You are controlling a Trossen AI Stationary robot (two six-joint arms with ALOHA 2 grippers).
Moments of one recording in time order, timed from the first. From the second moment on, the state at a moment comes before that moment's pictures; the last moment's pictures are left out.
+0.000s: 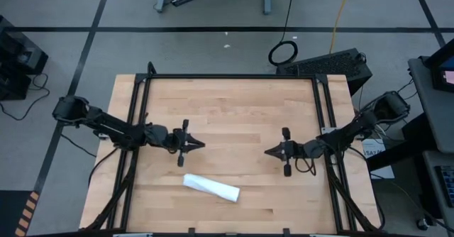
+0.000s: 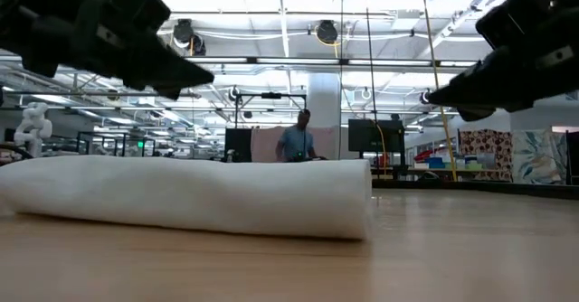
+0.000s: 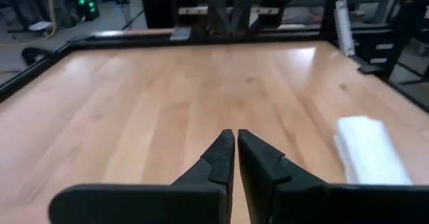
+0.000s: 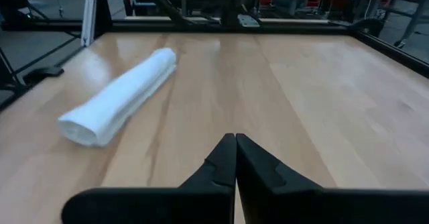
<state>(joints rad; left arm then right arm) -0.16 1.22 0.23 0.79 -0.08 0.01 0.43 1.23 0.12 0.87 0.44 0.13</state>
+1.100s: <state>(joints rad) -0.15 0.59 0.01 0.43 -0.09 -0.02 0.35 0.98 0.01 0.76 0.39 -0.07</state>
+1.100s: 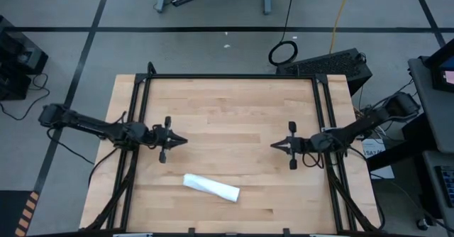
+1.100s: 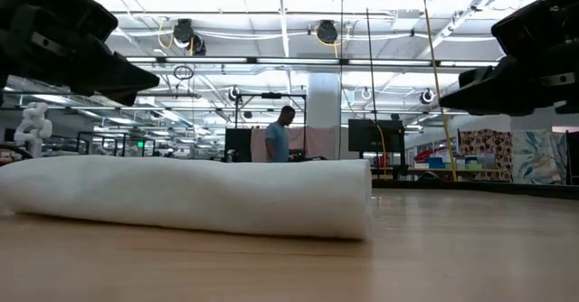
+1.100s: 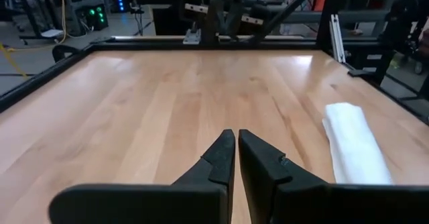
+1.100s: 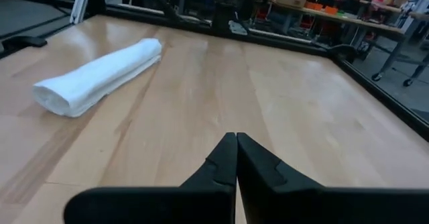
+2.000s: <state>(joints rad) -0.15 0.14 0.01 0.04 -0.12 -0.01 0.03 0.19 0.01 0.17 -0.01 -0.19</state>
